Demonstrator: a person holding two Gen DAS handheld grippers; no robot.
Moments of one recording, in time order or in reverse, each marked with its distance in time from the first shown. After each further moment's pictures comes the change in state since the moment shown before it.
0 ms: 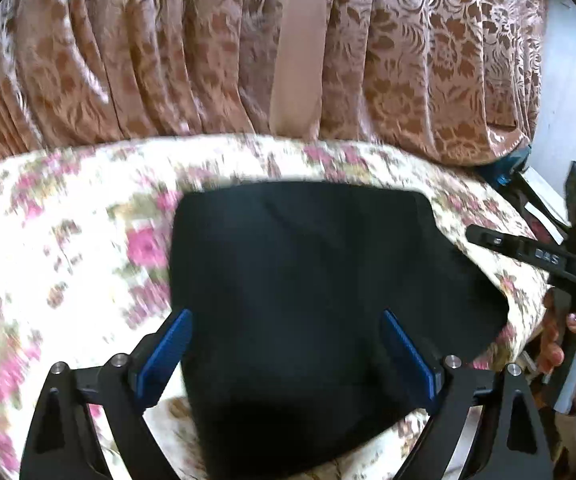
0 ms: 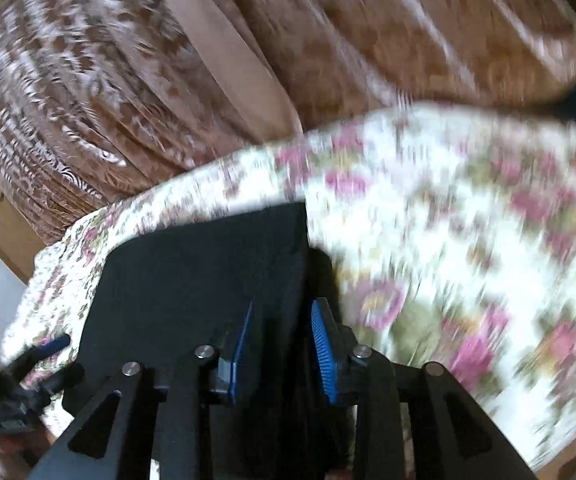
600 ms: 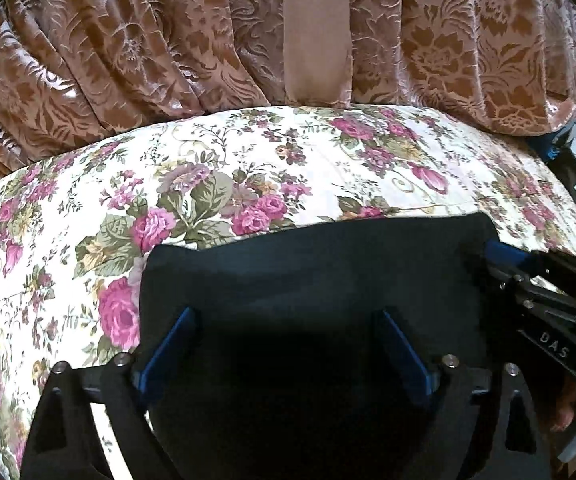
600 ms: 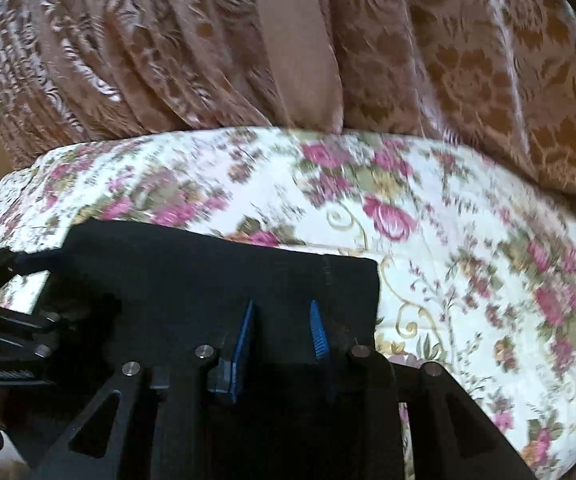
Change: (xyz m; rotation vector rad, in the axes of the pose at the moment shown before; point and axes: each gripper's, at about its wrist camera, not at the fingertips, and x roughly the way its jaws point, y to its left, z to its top) left arm 0.119 -0.002 0.061 0.034 0.193 0.118; right arm 0.099 0.039 0.030 -0.219 0.133 -0.126
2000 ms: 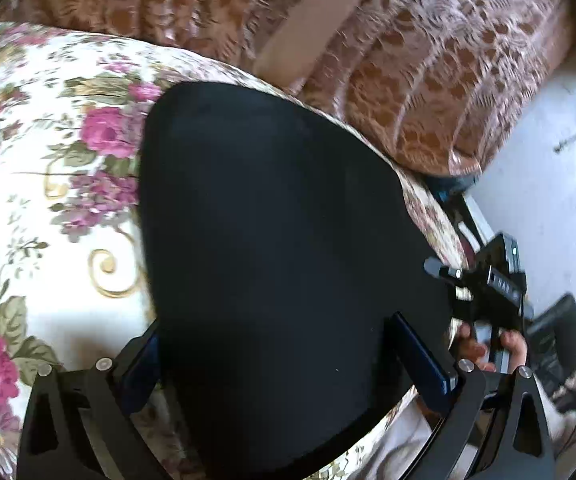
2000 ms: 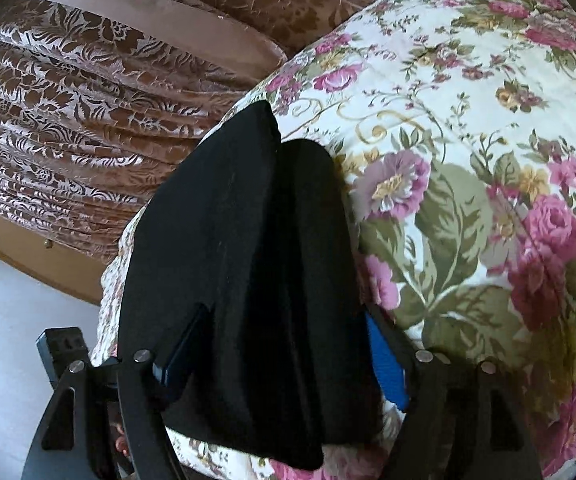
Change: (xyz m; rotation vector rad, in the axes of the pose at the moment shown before) left arm -0.039 0.062 -0.124 -0.220 -0.021 -0.529; right arm -0.021 -0.084 -0.108 0.534 0.094 0.484
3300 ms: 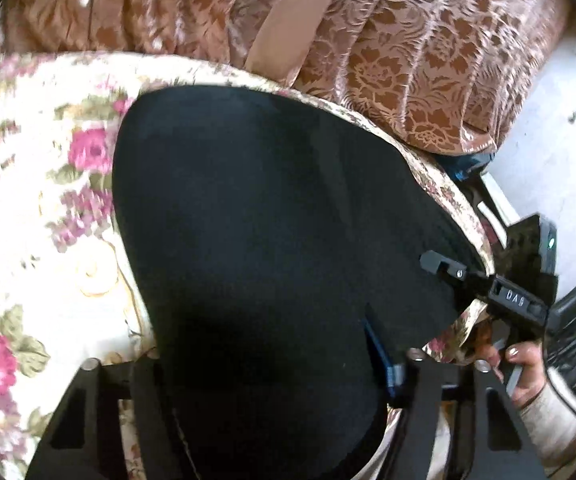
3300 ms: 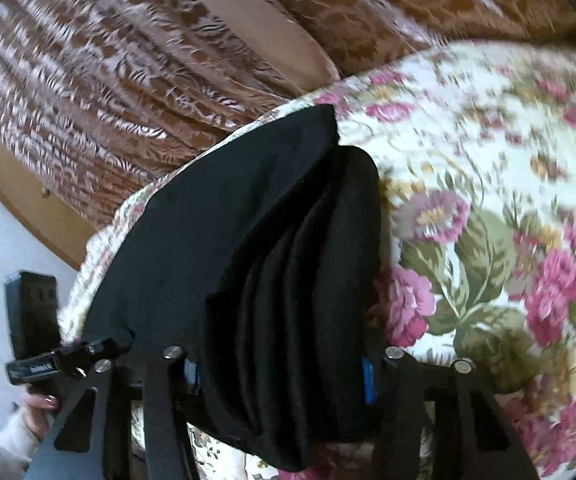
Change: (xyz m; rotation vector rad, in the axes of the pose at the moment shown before) left arm 0.001 -0.034 -0.001 0.095 0.002 0.119; right arm -0.006 0.053 -0.020 -0.265 -0.084 -0.083
